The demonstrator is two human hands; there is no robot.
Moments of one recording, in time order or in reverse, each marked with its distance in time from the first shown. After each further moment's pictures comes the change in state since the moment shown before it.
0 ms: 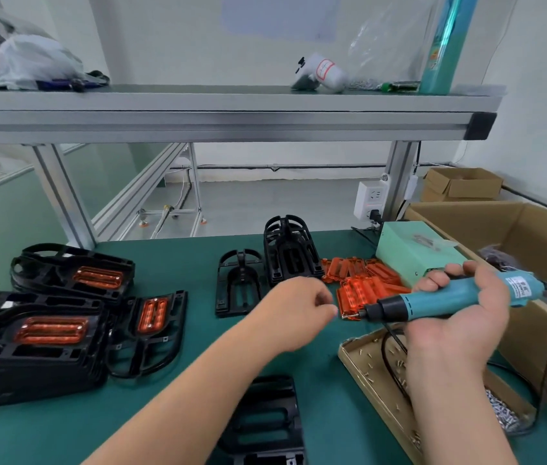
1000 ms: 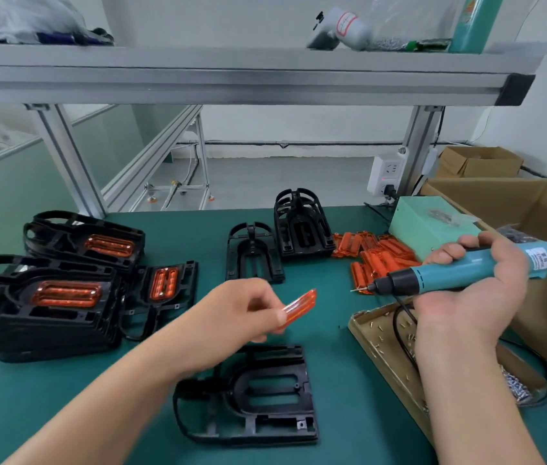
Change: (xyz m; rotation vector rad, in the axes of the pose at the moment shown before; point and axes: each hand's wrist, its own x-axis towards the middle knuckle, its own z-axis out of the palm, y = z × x) left_hand -0.082 -0.067 -0.029 -0.374 -0.059 -0.063; right_hand -0.005 0.003 0.000 -0.018 -0.061 0.014
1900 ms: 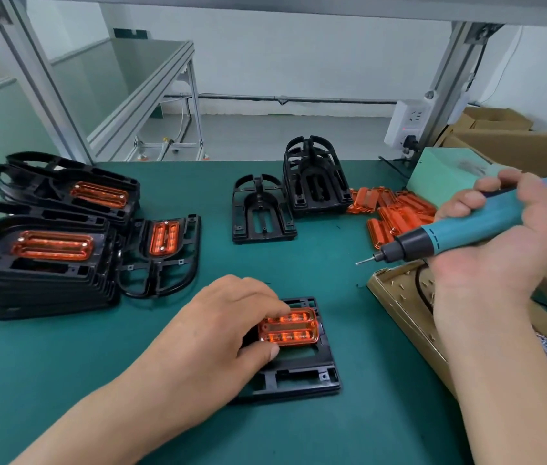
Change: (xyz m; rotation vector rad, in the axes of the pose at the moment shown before) left_hand -0.066 -0.035 0.015 0.495 0.121 0.274; right_hand -0.017 0.016 0.002 -0.109 -0.118 0.034
